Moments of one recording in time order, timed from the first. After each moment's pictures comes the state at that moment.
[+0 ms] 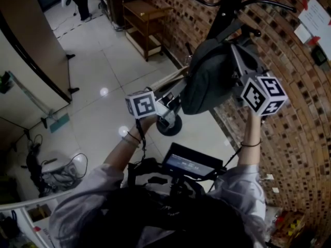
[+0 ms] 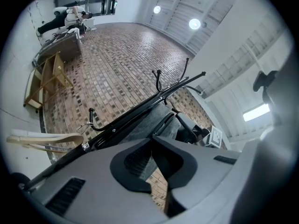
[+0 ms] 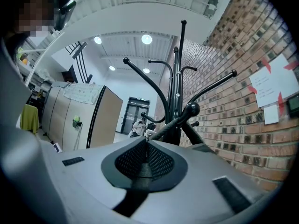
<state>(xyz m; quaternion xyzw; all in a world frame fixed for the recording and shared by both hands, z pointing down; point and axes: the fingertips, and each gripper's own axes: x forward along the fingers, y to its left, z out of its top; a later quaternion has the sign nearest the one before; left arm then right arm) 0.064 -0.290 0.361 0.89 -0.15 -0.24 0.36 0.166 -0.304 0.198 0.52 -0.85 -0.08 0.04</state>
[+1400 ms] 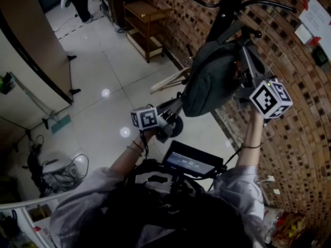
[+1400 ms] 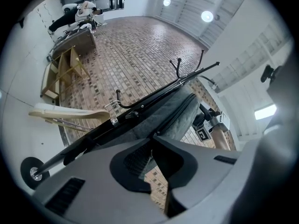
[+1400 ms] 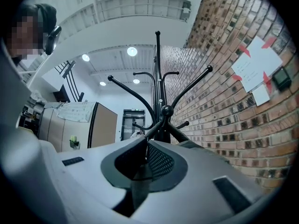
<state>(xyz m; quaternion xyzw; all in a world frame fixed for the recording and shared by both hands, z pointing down) 0.075 -0.278 0.470 0.87 -0.18 -0.19 0.41 0.201 -0.301 0.184 0.52 -0.85 -0.04 -0.06</state>
